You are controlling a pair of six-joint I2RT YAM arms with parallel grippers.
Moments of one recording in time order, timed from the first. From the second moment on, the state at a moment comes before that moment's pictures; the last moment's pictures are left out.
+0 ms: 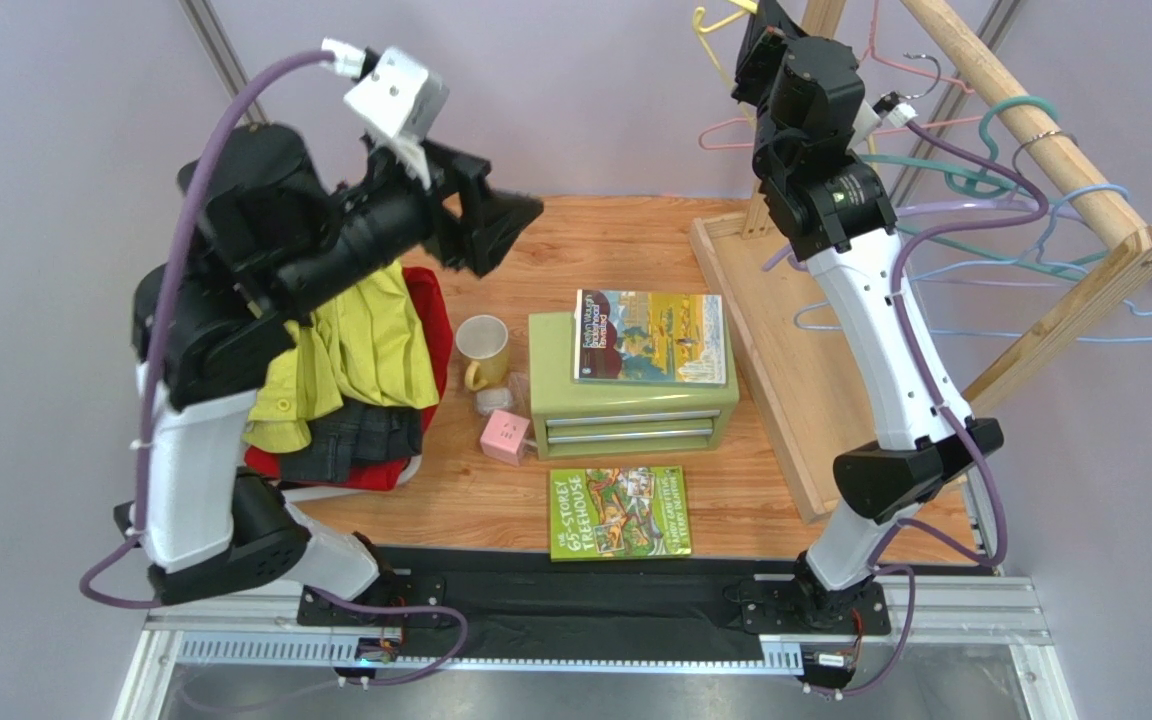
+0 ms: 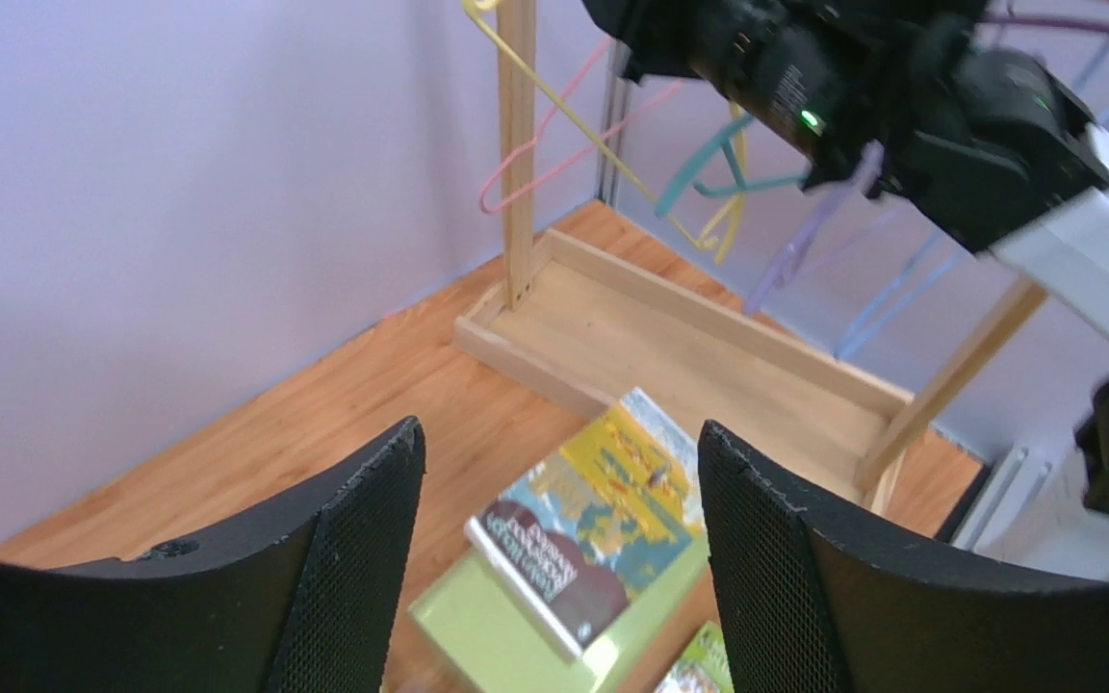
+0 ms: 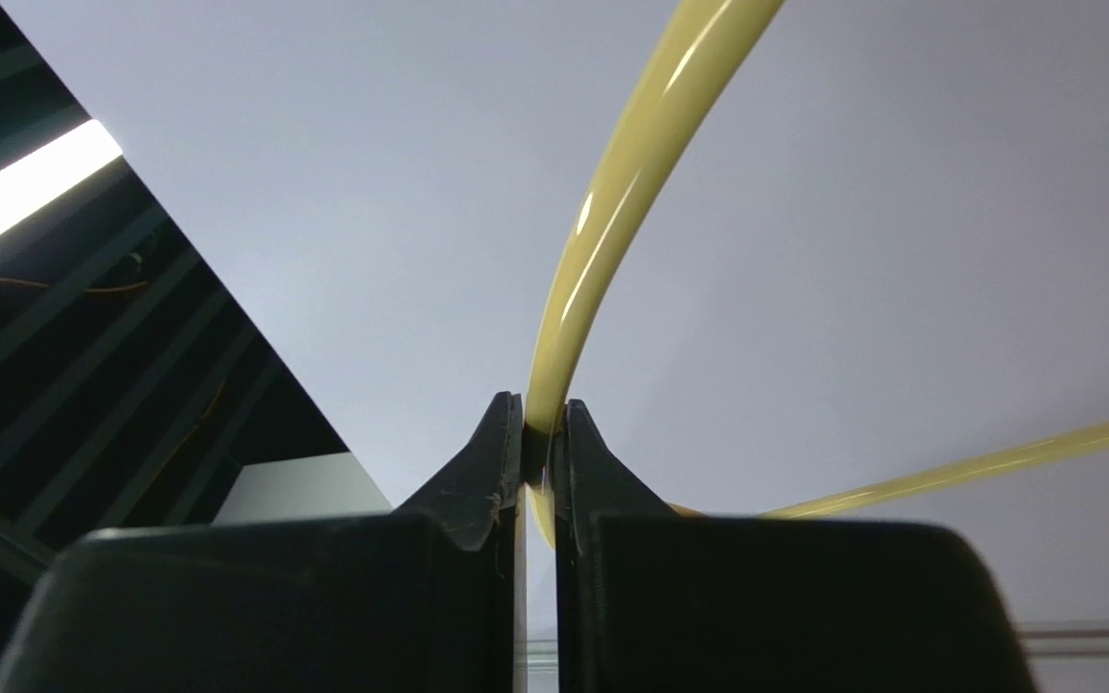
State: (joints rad) left arm -0.85 1.44 2.46 -1.04 -0.05 -0.02; right arm 0.40 1.72 2.20 -0.37 0.64 1.86
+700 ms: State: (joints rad) left arm -0.50 1.86 2.52 -0.29 0.74 -0.38; right arm 0.31 1.46 1.96 -0.50 0.17 1.66
